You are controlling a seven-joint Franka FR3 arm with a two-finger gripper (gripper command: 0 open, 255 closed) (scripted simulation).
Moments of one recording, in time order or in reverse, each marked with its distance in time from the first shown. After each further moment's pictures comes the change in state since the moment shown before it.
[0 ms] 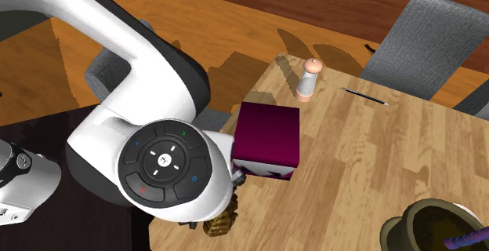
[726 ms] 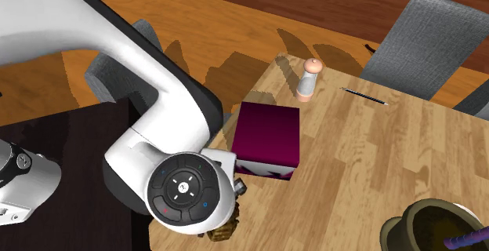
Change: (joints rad) arm -0.036 0.143 0.053 0.023 0.113 0.102 -0.100
